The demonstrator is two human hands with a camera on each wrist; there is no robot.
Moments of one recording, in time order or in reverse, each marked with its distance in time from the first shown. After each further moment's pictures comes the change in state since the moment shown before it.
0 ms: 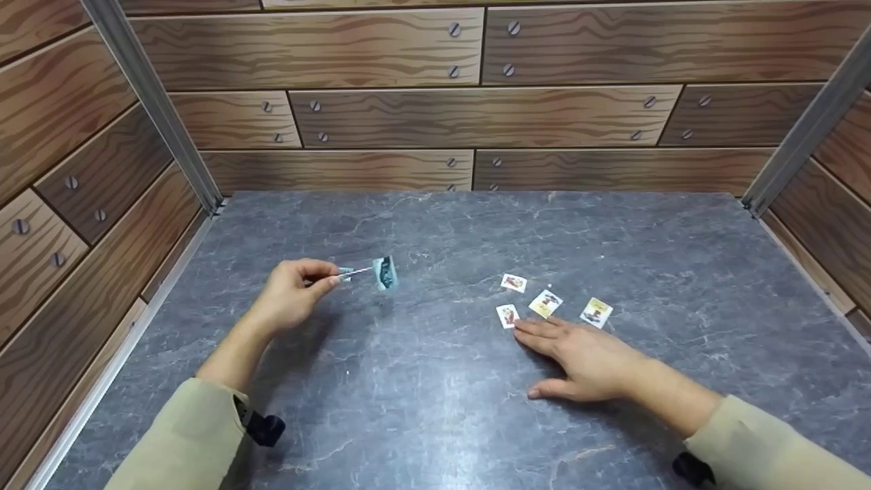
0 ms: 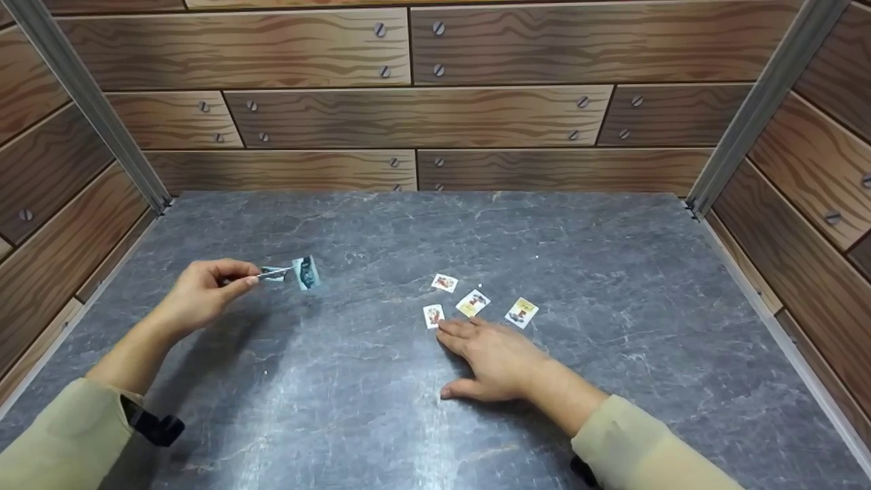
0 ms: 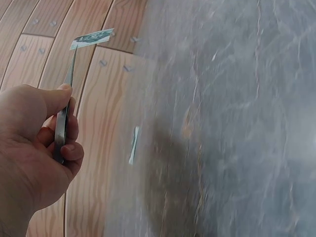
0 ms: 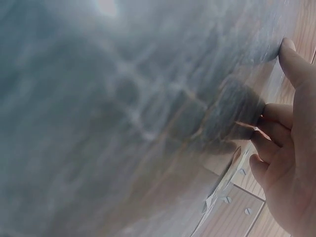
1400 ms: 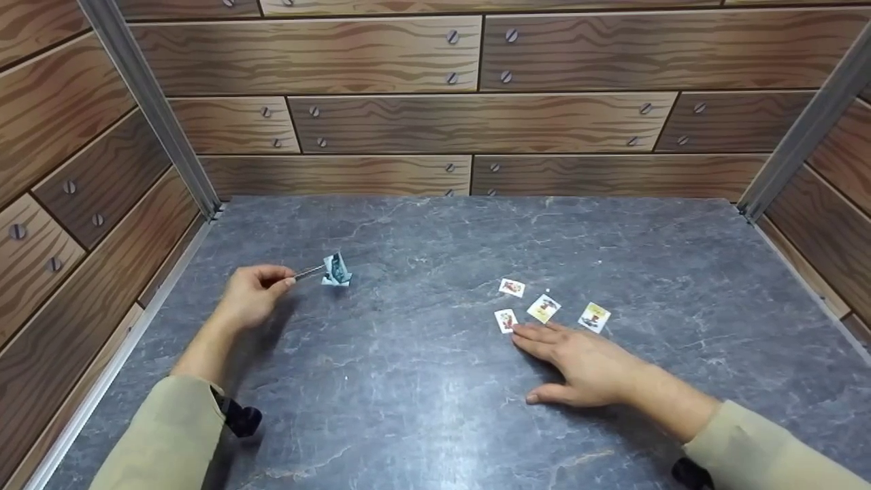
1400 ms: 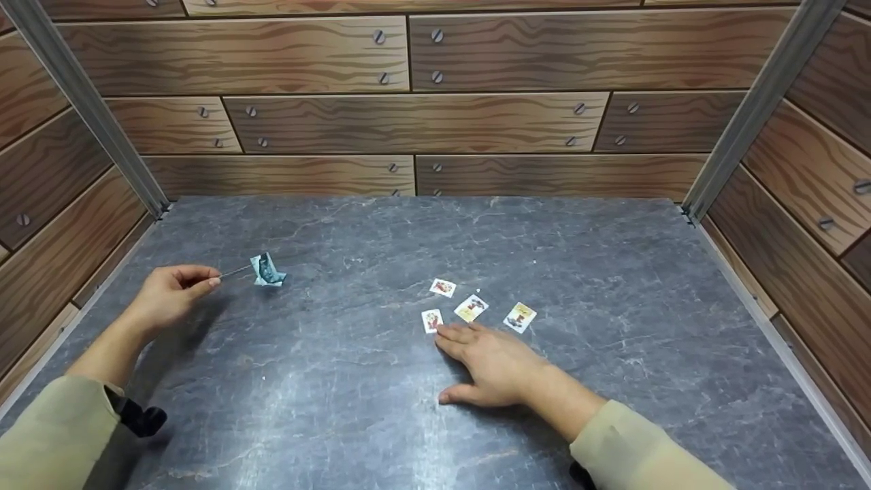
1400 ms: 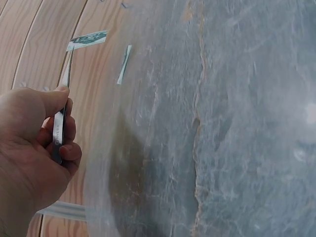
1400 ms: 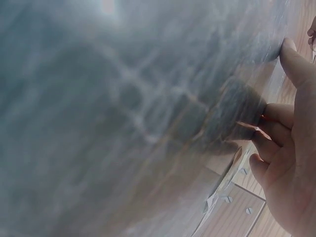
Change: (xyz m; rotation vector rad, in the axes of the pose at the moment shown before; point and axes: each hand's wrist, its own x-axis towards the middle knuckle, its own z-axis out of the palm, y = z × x) left_hand 0.005 -0.053 -0.041 0.156 0.092 -0.095; right_hand -0.001 0.000 0.000 0.004 0.016 -0.010
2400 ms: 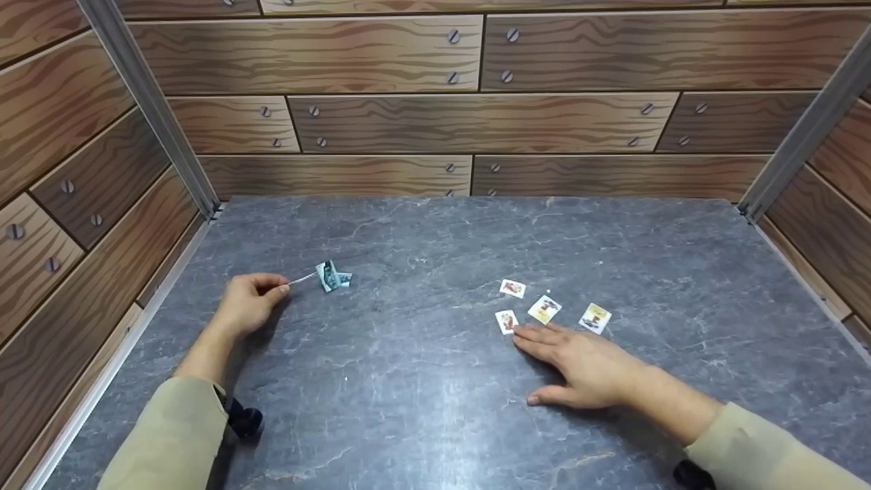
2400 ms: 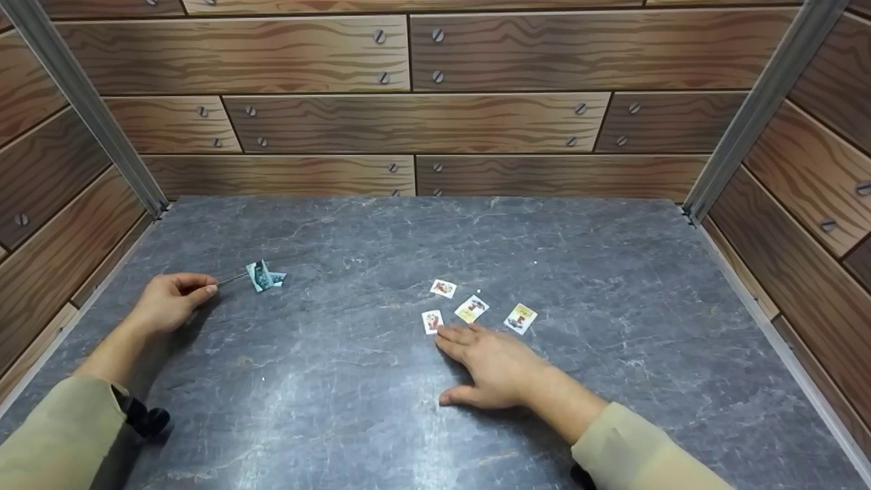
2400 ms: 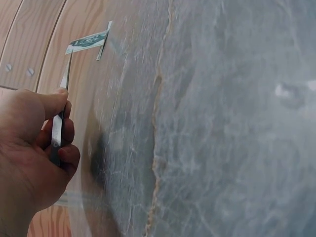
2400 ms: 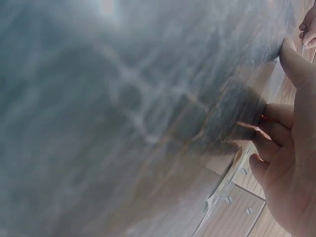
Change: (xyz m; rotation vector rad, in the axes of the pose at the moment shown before) left_hand 0.002 -0.028 0.007 0.016 0.028 -0.070; right_hand 0.001 0.000 0.001 -0.005 -0.018 0.023
